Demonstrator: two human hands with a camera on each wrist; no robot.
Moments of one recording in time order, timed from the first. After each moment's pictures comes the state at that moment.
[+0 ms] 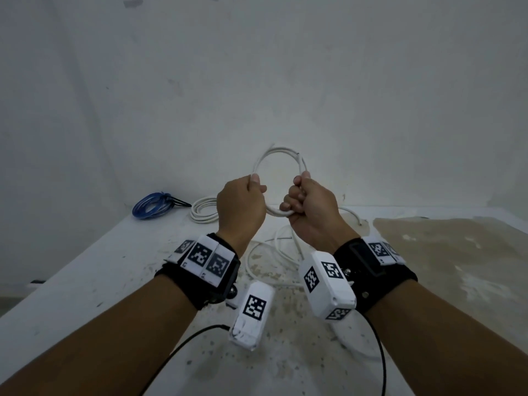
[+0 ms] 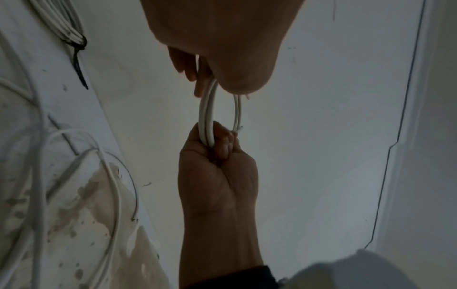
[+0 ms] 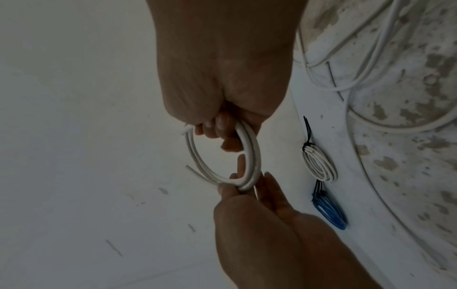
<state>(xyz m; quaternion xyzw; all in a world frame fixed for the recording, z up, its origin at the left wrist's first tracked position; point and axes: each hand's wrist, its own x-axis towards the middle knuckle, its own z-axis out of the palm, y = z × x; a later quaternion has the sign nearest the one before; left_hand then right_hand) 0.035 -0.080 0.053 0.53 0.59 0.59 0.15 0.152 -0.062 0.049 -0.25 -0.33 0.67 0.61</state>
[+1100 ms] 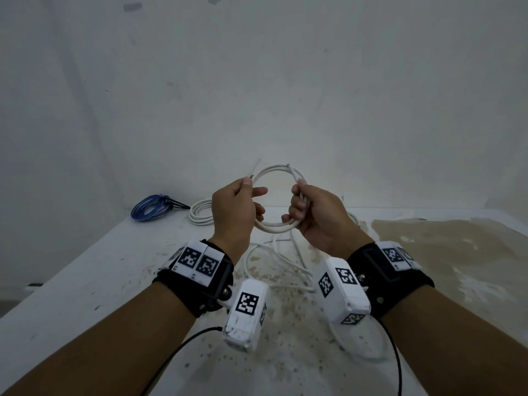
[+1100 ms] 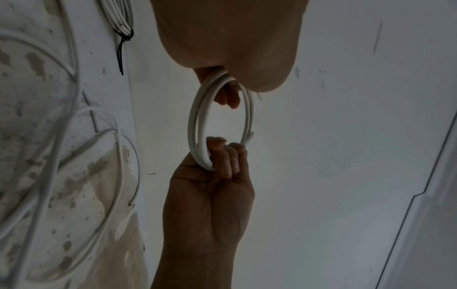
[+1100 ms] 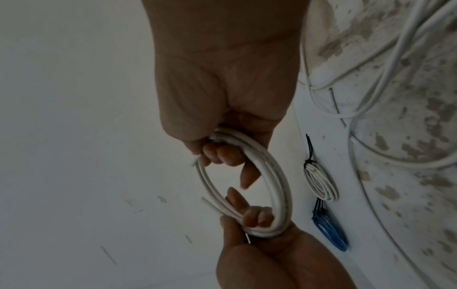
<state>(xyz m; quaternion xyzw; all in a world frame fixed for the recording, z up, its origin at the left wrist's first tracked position) 0.036 -0.079 0.046 0.42 0.47 0.71 0.33 0.174 -0.063 0.041 -0.26 -0.42 0.67 0.55</state>
